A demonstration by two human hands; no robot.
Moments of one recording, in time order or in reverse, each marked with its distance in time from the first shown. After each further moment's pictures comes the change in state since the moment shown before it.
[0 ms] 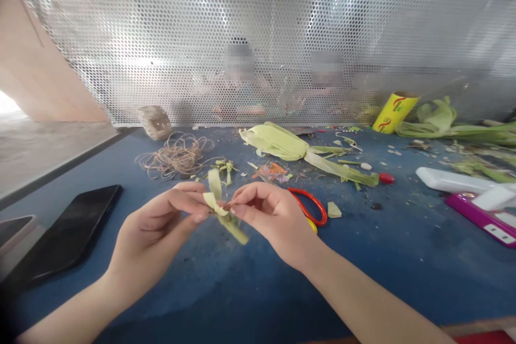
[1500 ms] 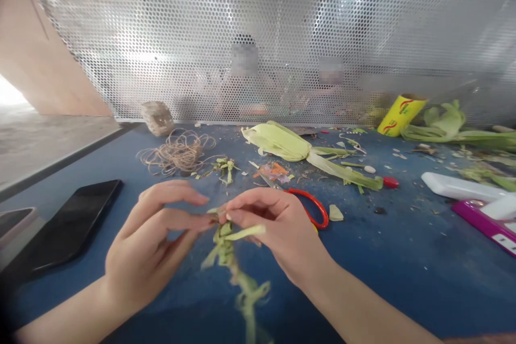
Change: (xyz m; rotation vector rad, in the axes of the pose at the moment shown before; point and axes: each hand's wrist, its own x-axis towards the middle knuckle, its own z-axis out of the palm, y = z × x) left_hand -0.008 0.002 0.000 0.506 0.058 0.372; right_hand -0.007 -0.006 0.006 0.145 0.021 0.110
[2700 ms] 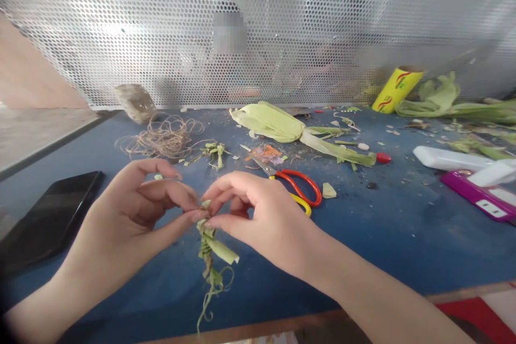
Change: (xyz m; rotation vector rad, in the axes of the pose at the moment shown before) left_hand 0.008 0.005 0.003 -0.623 -0.217 -0.691; right_hand -0.007 -0.011 -0.004 -0.634 -0.136 -0.137
